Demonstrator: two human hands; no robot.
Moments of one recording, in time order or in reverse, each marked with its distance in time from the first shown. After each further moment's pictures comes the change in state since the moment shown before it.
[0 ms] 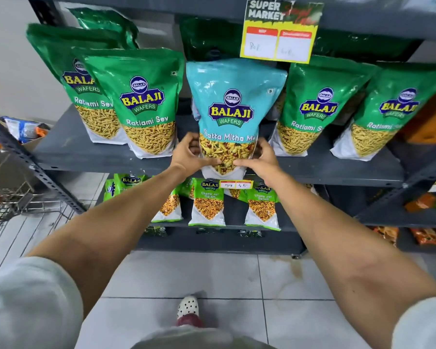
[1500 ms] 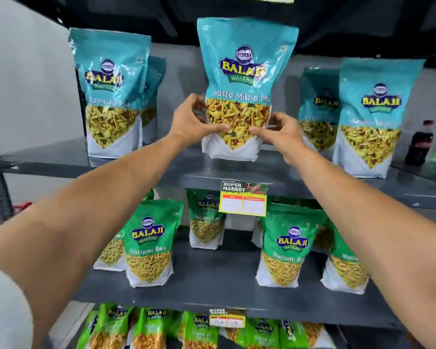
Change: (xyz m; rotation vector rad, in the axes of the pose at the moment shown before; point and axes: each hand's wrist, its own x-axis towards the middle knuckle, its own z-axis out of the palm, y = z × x) left_hand 0.027 0.363 -0.079 0.143 0.354 0.823; right_hand 0.029 -0.340 -0.138 0.115 0.126 -0.705
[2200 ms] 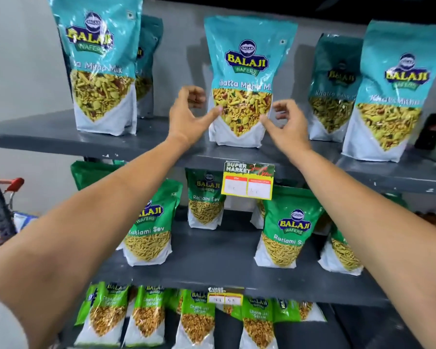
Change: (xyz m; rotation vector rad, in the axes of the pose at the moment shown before) left_hand -0.025 -0.049 0.021 -0.056 0.146 0.066; right_hand -0.014 0.039 0.010 -0.364 0.148 -0.209
